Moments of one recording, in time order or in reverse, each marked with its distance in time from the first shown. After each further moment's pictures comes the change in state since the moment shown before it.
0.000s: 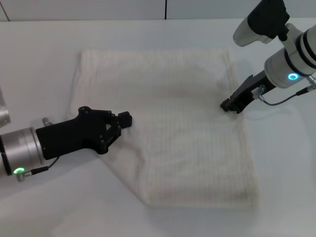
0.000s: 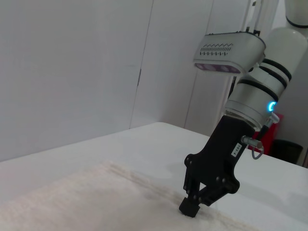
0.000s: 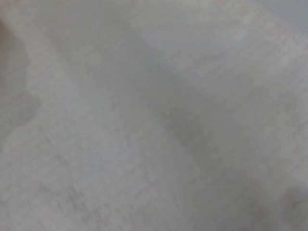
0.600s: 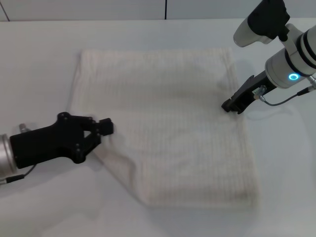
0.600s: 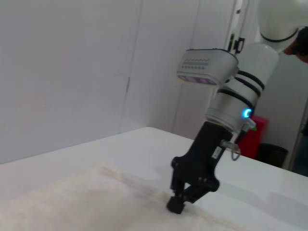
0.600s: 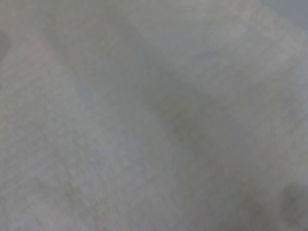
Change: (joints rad) left arm 0.038 0.060 -0.011 0.006 0.000 0.116 -0.006; right arm 0.000 0.000 0.000 0.000 -0.011 0.000 0.005
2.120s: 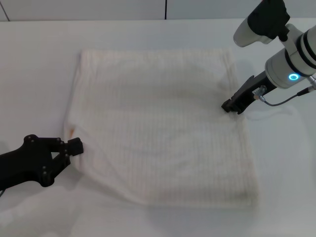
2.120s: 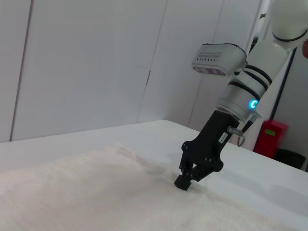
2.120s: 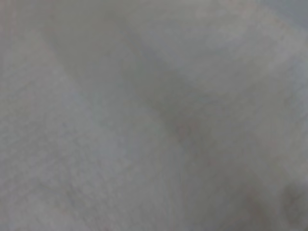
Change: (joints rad) left arm 0.124 0.048 -0.041 0.004 0.001 0.071 0.002; right arm 0.000 0.000 0.000 0.000 0.000 -0.002 0.003
